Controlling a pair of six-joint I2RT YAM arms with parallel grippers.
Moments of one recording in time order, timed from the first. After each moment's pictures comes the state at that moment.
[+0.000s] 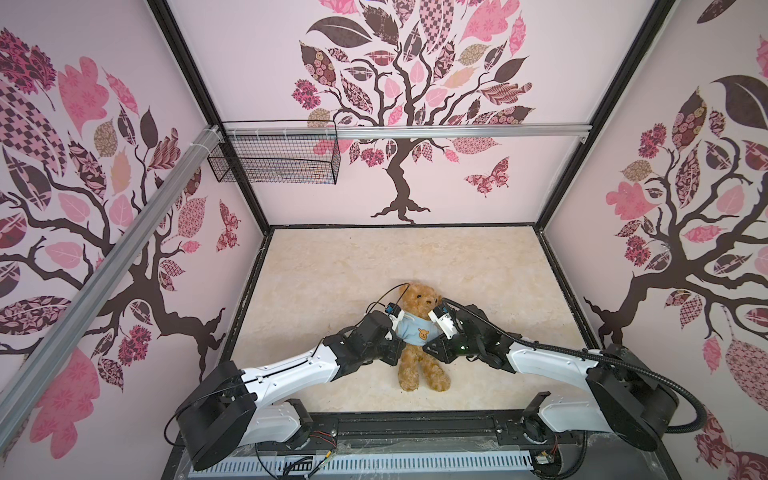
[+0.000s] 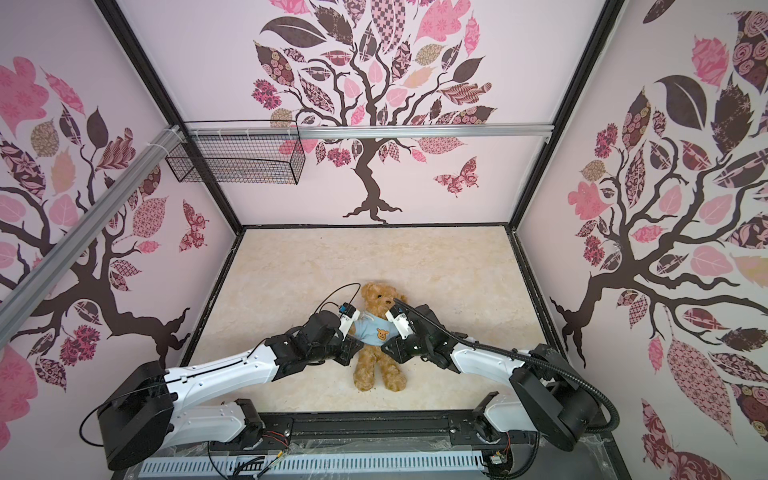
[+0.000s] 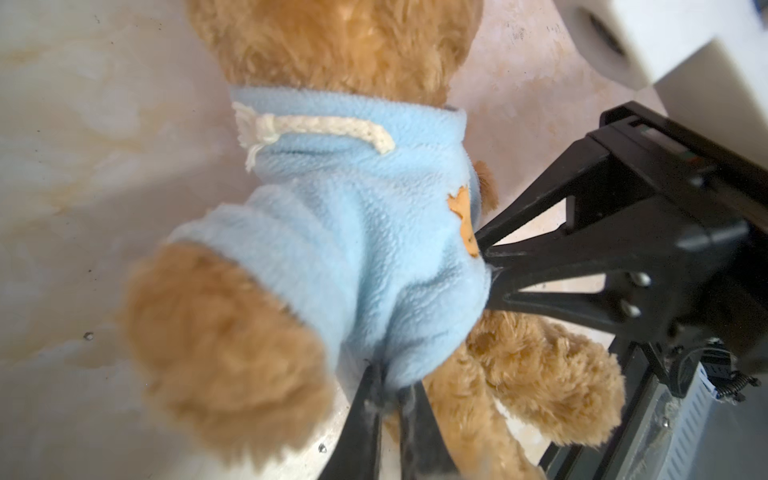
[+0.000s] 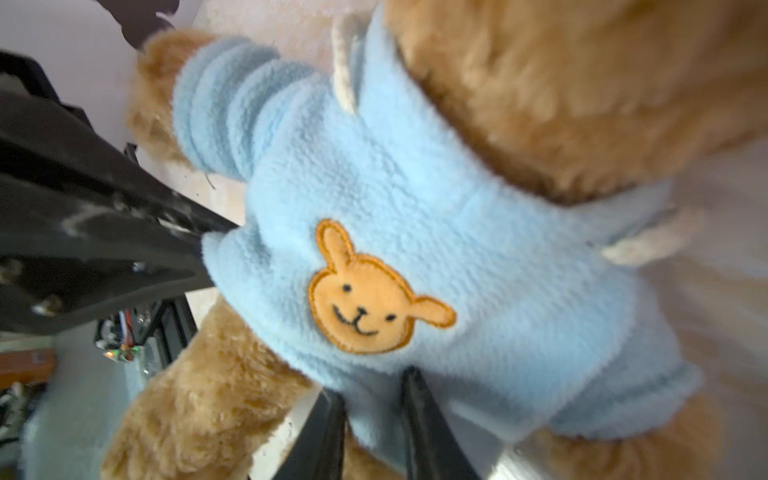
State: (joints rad) left arm -0.88 1.22 0.60 -0.15 0.10 -0.45; right arm 0.69 1.30 0.45 0.10 -0.44 0.37
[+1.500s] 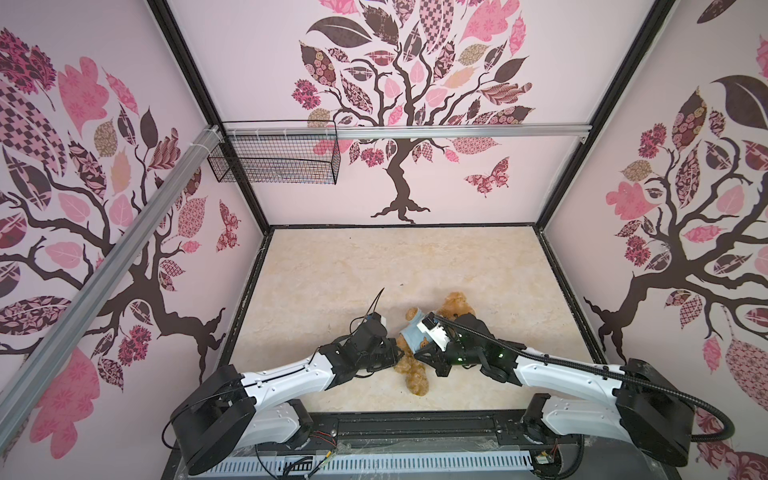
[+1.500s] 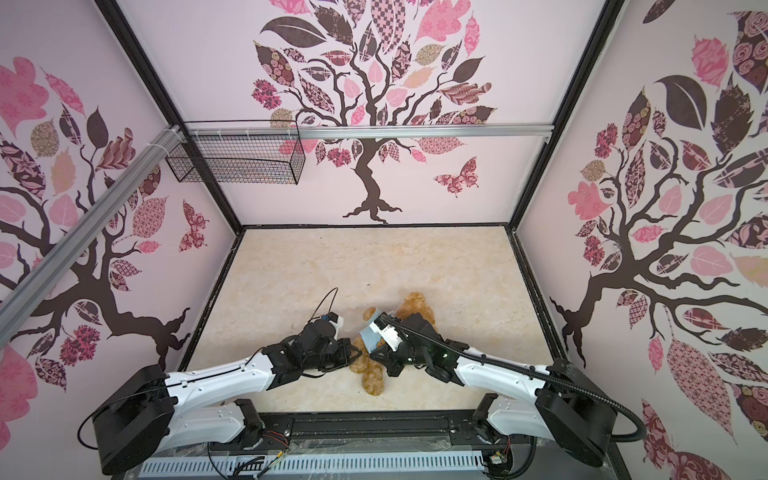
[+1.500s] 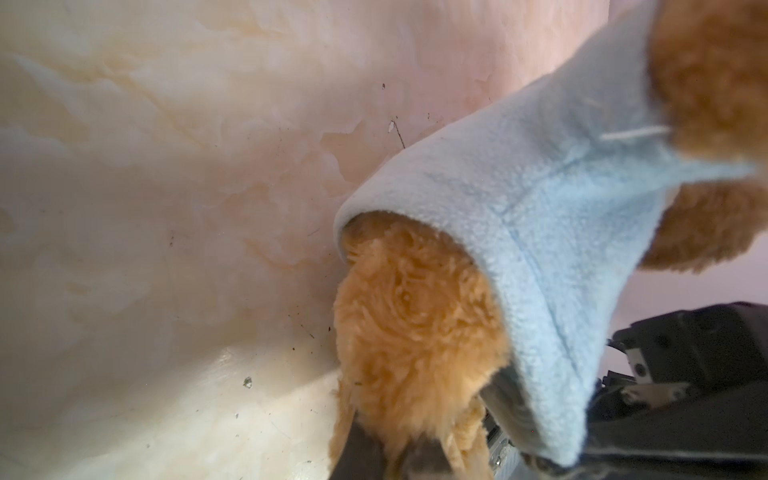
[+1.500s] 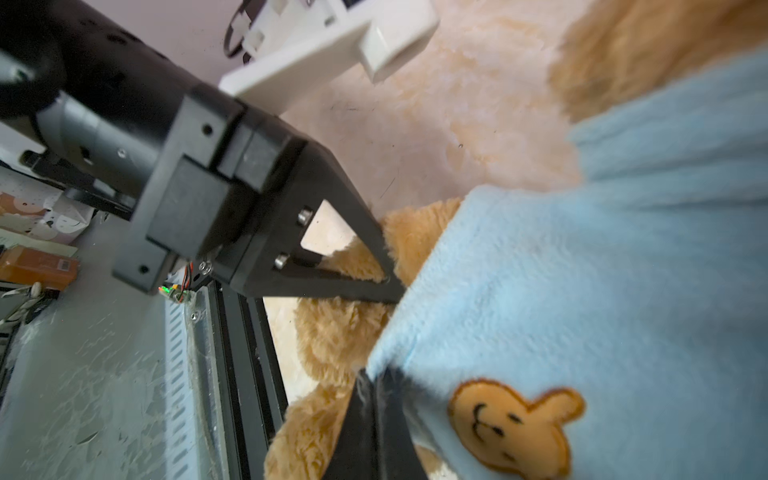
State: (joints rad) left arm -0.89 1.23 0.49 -0.02 0.15 -1.07; right arm 0.86 1.21 0.45 0.15 -0.44 0.26
